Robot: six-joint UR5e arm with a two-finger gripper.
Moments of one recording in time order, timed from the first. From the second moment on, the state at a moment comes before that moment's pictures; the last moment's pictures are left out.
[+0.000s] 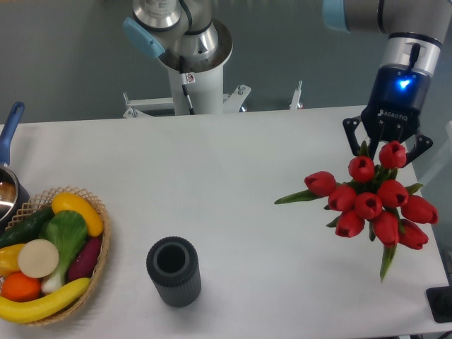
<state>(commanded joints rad) 2.91 -1.83 -1.52 -0.88 0.66 1.09</state>
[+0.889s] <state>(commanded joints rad) 2.86 -1.85 -1.52 -0.87 0.60 1.09</state>
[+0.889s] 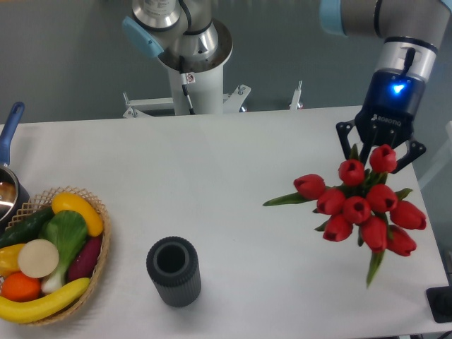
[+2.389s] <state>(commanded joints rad) 2.54 -1.96 -1.53 -0.78 0.22 1.09</state>
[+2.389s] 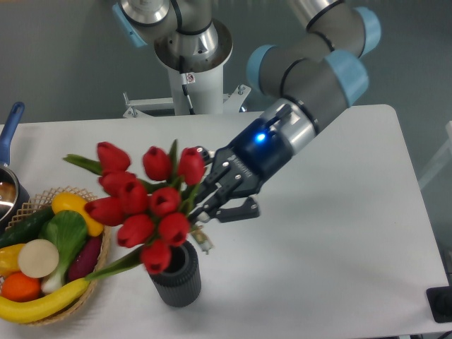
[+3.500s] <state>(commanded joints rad) 2.54 -2.06 -1.60 -0.77 0.15 1.10</state>
